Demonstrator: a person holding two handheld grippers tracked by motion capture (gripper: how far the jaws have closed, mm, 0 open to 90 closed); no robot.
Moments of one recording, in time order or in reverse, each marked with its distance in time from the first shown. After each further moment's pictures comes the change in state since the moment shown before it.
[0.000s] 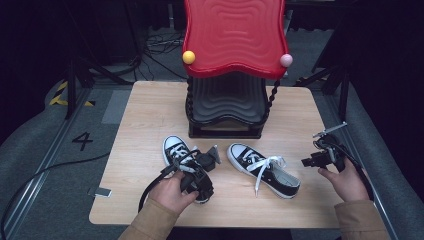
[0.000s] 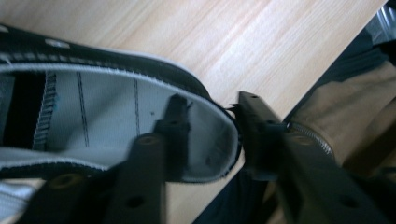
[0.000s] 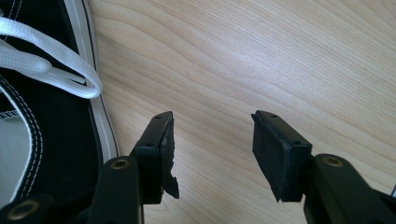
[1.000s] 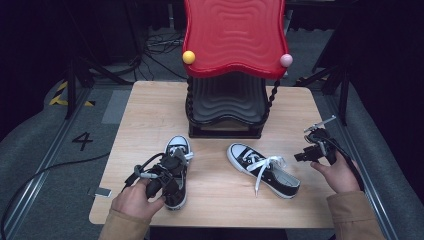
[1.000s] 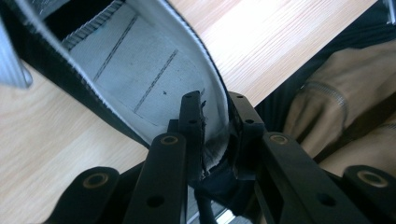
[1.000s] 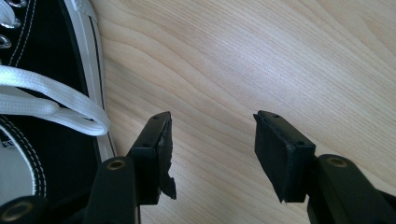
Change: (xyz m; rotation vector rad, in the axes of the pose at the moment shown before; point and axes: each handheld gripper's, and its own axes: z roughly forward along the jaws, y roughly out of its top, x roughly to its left) left arm 0.033 -0.073 -0.037 0.027 0.024 -0.141; right arm 0.004 0.025 0.012 0.008 0.012 -0.049
